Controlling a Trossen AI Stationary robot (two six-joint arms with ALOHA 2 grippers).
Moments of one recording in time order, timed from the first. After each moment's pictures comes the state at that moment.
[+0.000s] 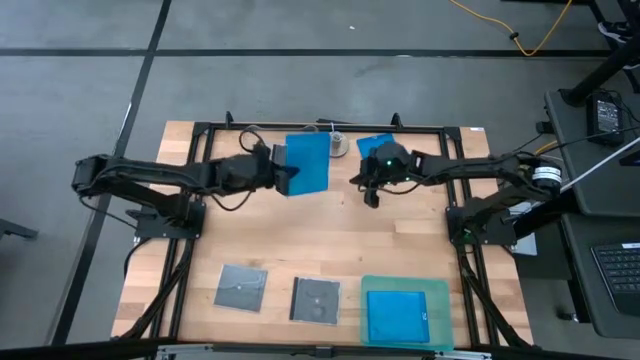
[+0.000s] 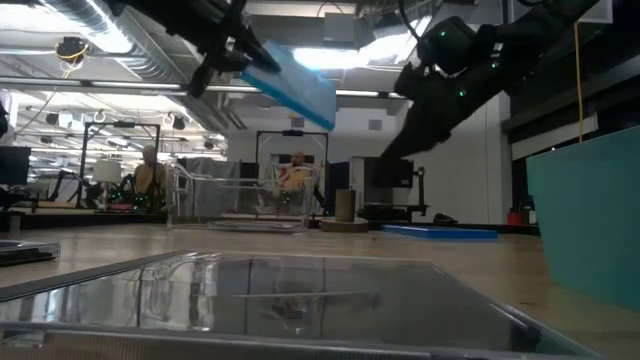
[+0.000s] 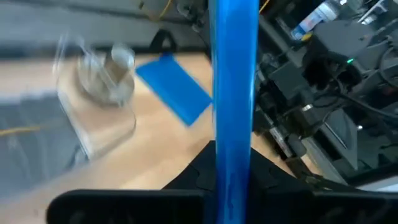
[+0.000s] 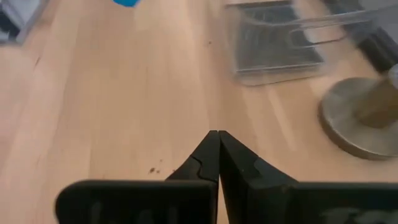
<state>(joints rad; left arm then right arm) 0.09 1.11 0.76 0.00 -0.38 -0.86 -0.35 1.40 0.72 0.04 -0.17 -0.10</state>
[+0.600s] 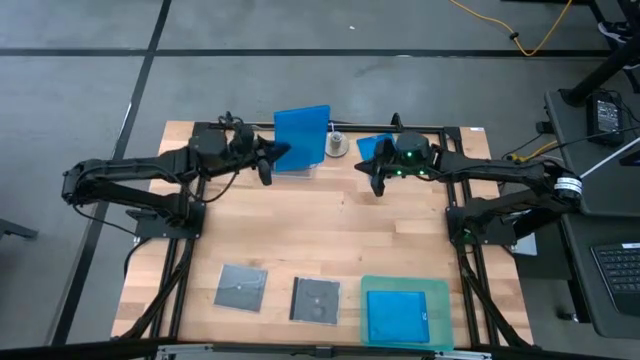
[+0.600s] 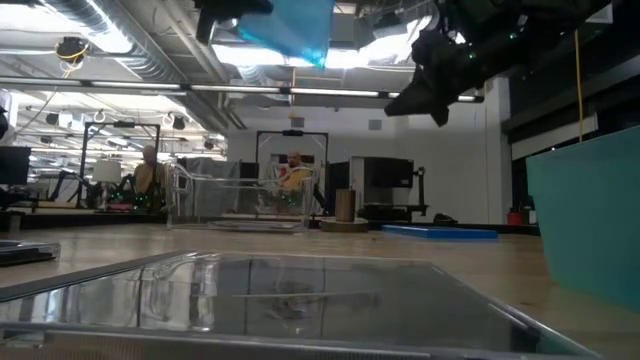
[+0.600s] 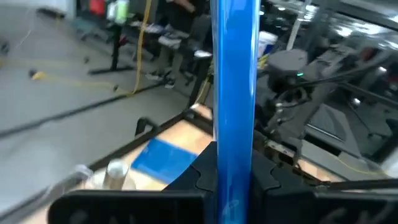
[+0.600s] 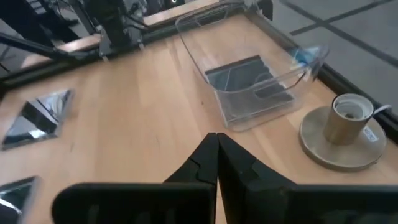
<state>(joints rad) 0.19 0.97 0.88 0.00 -0.25 -0.36 -0.38 1.21 0.72 0.05 -0.17 0.14</state>
